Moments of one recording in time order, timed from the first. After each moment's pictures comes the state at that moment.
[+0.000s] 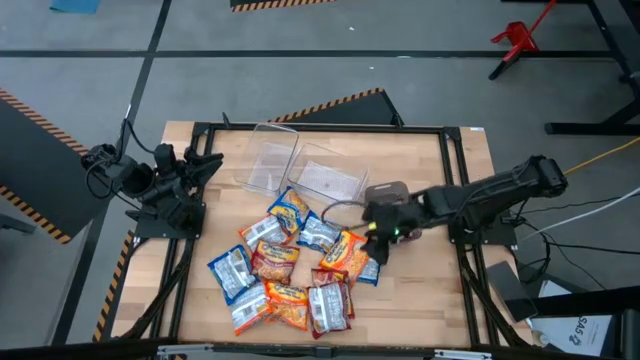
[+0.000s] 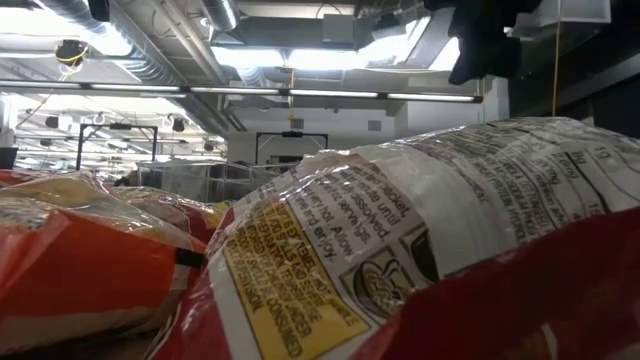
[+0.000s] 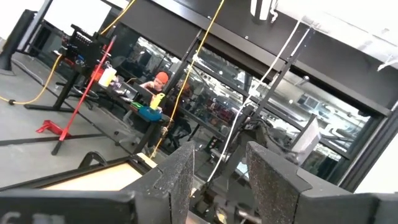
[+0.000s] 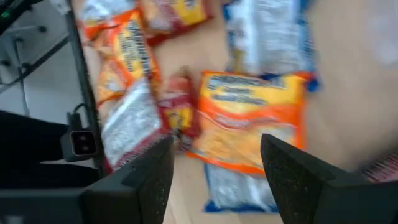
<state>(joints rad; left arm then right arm) -0.54 0.29 0.52 0.21 -0.91 -0.26 0.28 1.40 1.11 -0.60 -0.04 0.76</state>
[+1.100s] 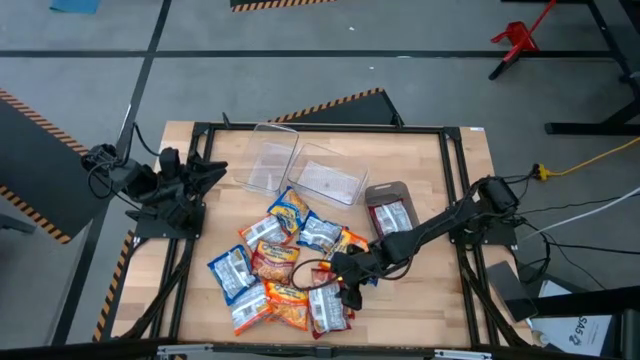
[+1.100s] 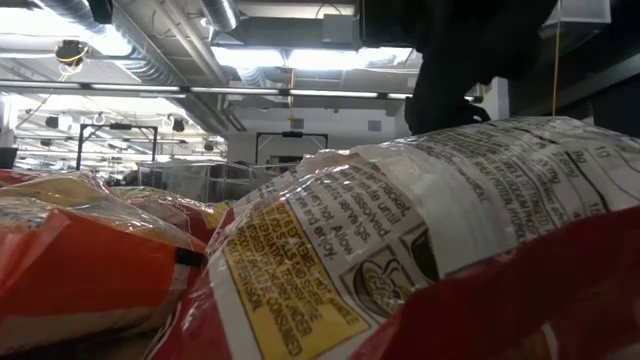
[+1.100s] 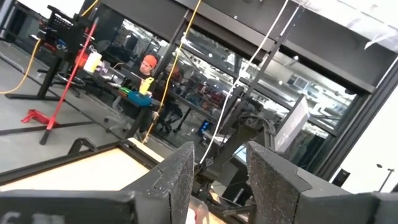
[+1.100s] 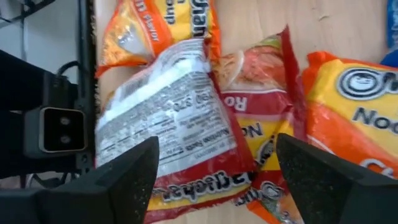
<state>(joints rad) -0.54 0.29 0.52 0.12 -0.84 -0.31 0.43 1.85 1.19 -0.26 -0.06 0.68</state>
